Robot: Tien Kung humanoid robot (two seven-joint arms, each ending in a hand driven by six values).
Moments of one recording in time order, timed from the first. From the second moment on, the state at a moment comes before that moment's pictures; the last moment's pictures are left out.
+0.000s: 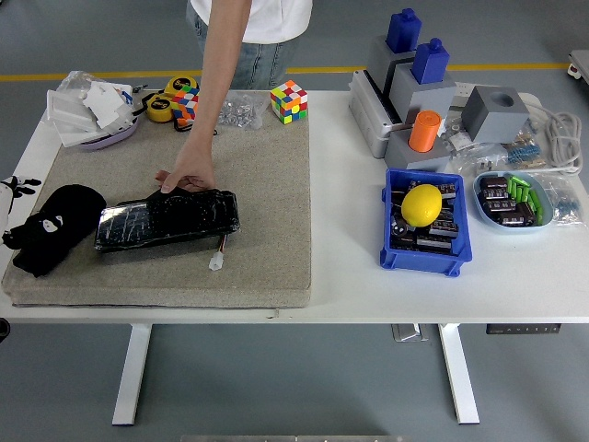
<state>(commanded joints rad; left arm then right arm) -0.29 0.55 -0.92 -0.92 1.61 0.60 -0.01 0.10 -0.42 1.16 0.45 -0.67 -0.19 -0.17</state>
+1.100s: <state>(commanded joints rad) -0.32 0.50 -0.86 -0.85 1.56 0.61 -0.02 0.09 -0.42 1.17 0.45 -0.68 -0.20 -0.16</state>
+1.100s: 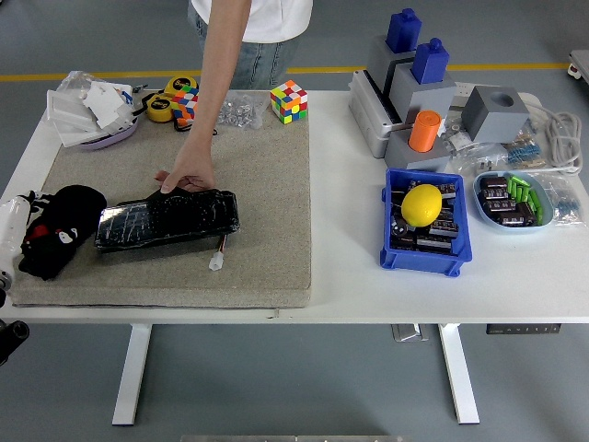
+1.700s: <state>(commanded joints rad) -0.32 0.48 -0.85 -0.84 1.52 0.64 -0.03 0.08 -0.43 1.16 0.44 -0.68 -0.20 -0.16</state>
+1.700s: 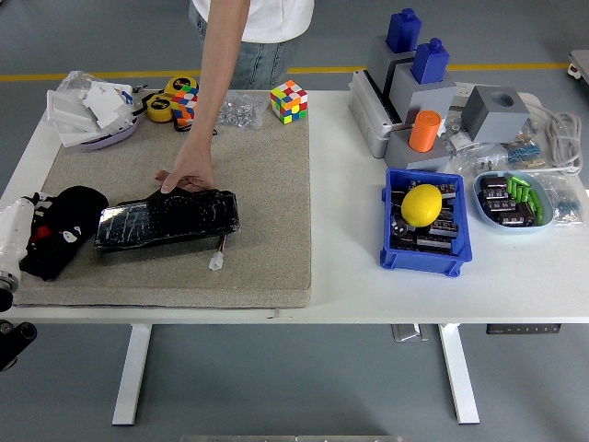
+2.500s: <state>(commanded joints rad) -0.35 0.45 -0.85 -0.81 1.50 0.65 -0.03 0.09 -0.42 1.17 0.44 -0.68 -0.19 -0.17</state>
